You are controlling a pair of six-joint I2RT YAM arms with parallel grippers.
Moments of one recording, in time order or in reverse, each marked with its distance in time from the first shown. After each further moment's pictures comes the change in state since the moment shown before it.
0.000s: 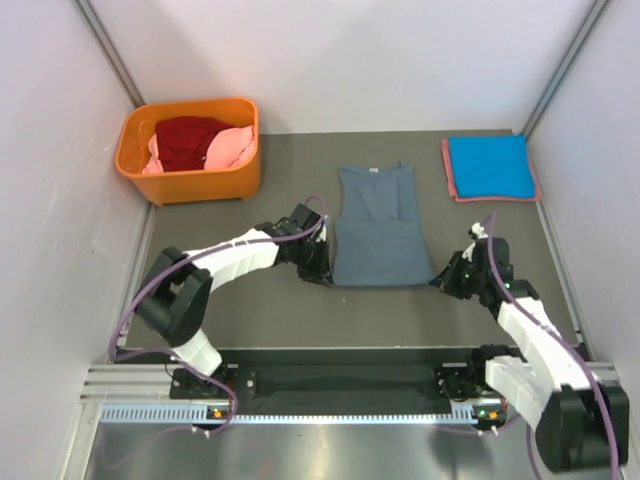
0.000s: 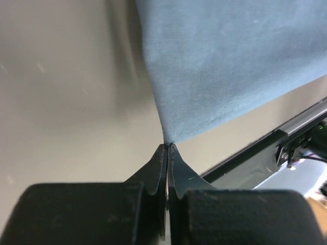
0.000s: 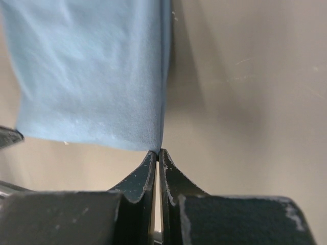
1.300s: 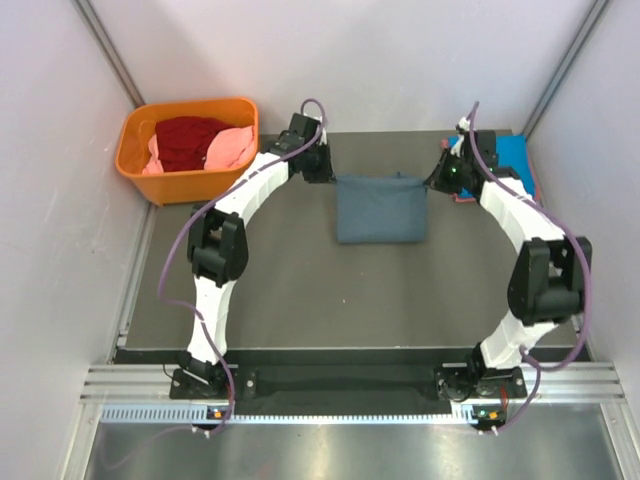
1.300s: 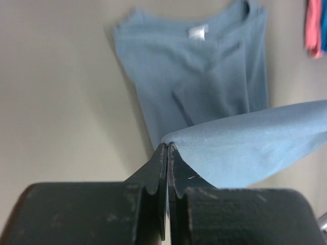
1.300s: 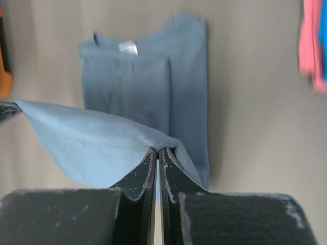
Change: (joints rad) left arm 0.189 0.504 0.987 -0.211 -0.167 0.186; right arm -0.008 0.706 0.852 0.016 0.050 -0.121
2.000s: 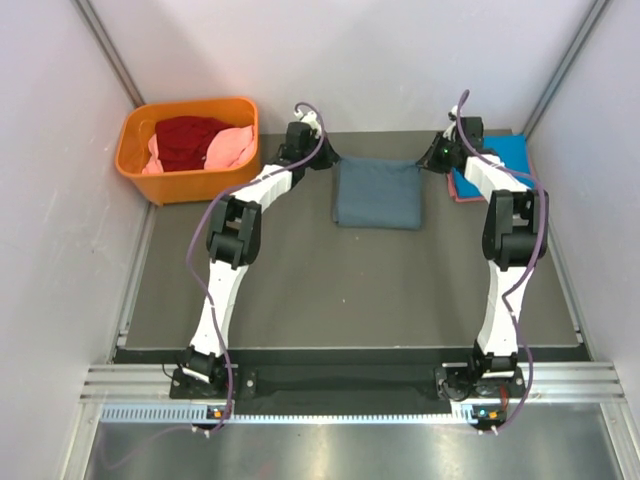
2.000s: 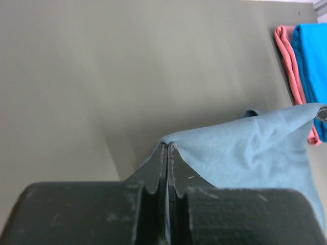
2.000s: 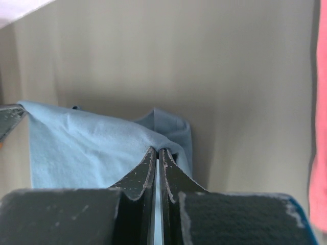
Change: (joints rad) left arm 0.091 0.331 0.089 0.641 0.106 -0.036; right arm -0.057 0.550 0.443 0.139 -0.111 0.020
